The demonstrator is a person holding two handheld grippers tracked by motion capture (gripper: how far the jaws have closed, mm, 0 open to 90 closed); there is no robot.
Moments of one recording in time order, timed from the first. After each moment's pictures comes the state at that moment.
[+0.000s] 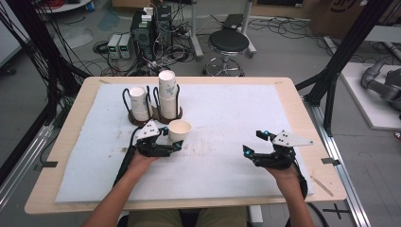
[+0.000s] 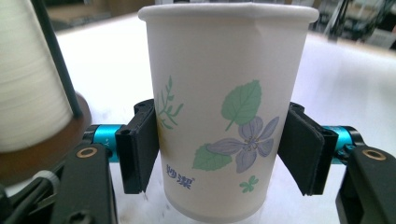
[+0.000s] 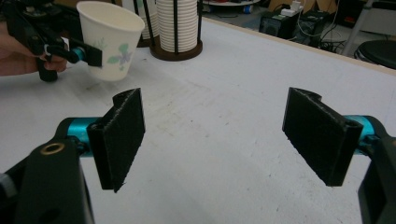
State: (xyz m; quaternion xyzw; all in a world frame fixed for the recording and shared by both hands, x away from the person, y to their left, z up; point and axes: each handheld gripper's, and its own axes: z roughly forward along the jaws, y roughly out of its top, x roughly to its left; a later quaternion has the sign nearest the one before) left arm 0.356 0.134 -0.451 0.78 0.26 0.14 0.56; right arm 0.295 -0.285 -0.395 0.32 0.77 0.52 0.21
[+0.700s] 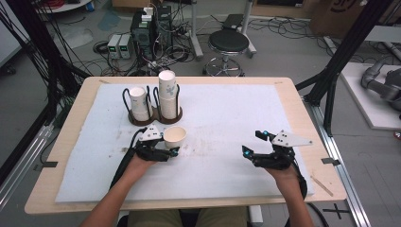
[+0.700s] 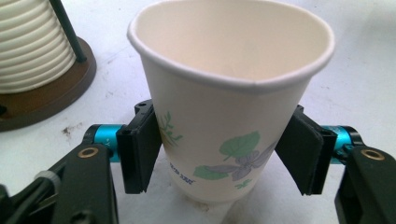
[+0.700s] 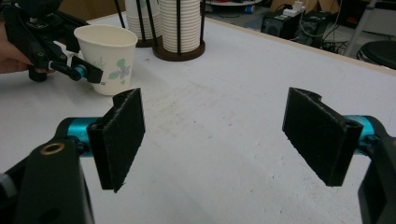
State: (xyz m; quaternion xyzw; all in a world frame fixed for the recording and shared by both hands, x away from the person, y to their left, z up) left arm 0.347 0.138 -0.451 0.82 0.28 0.13 0.49; right arm 0.294 -0.283 -0.393 0.32 0.77 0.51 0.21
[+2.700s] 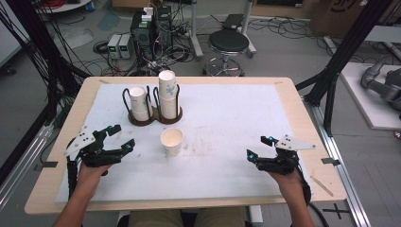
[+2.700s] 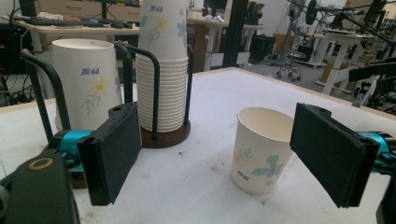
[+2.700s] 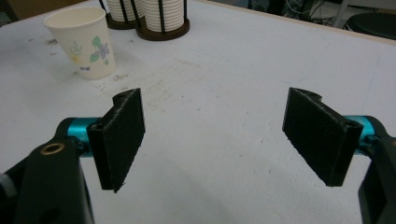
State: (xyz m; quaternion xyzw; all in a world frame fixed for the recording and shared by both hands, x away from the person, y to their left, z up) left arm 0.292 0.261 -0.416 0.66 0.32 0.23 0.64; right arm 0.285 -0.294 -0.402 0.36 0.77 0.49 0.20
